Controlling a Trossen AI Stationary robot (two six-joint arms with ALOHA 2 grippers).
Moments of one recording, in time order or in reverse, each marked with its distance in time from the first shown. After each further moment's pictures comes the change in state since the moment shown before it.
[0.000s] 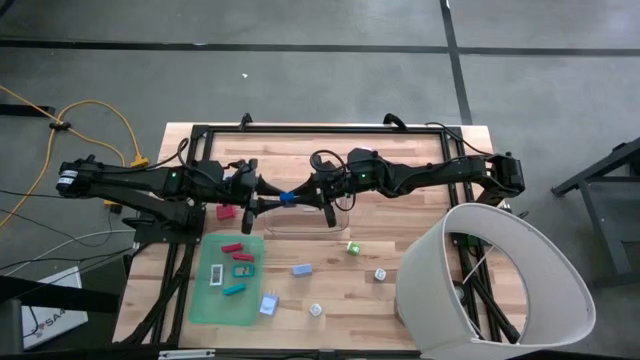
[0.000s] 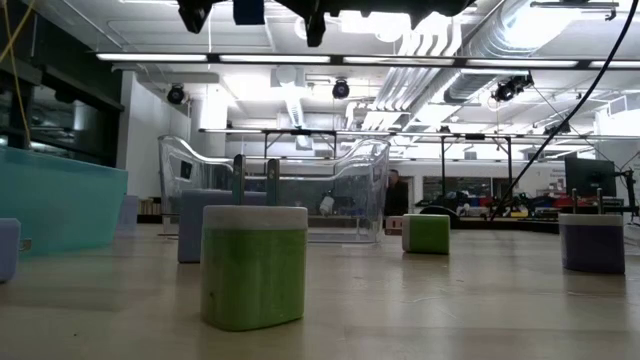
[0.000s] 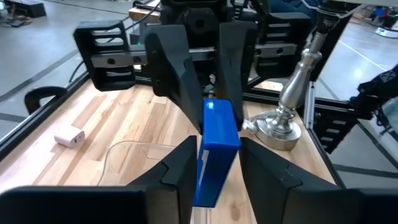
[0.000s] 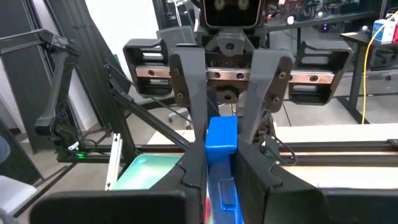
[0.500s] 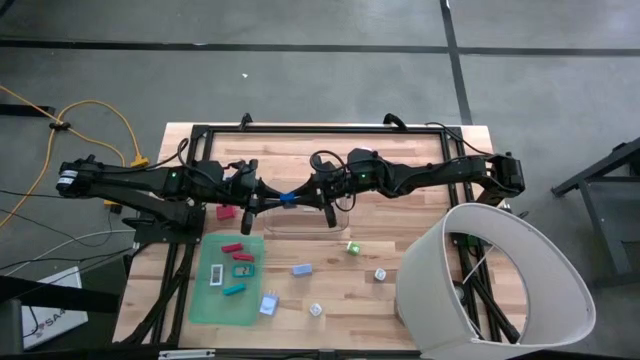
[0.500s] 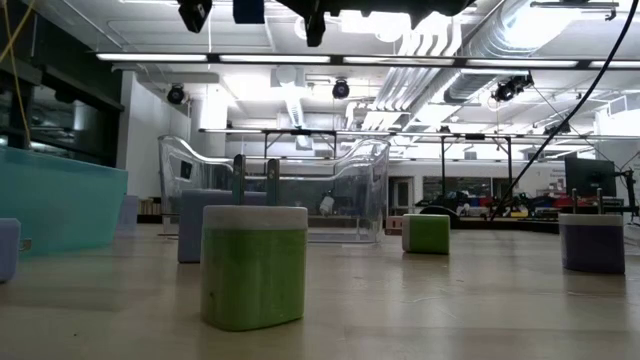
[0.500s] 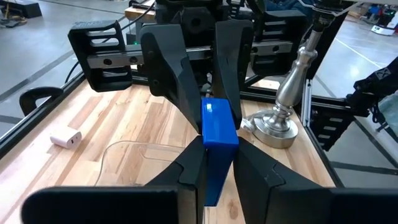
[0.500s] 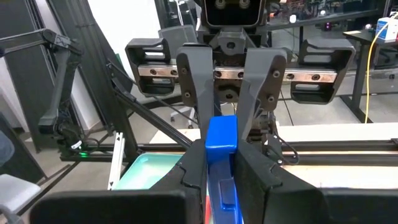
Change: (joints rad) left arm 0.000 0.000 0.000 0.000 0.008 0.002; right arm 0.000 0.000 0.000 -0.006 -0.006 0.001
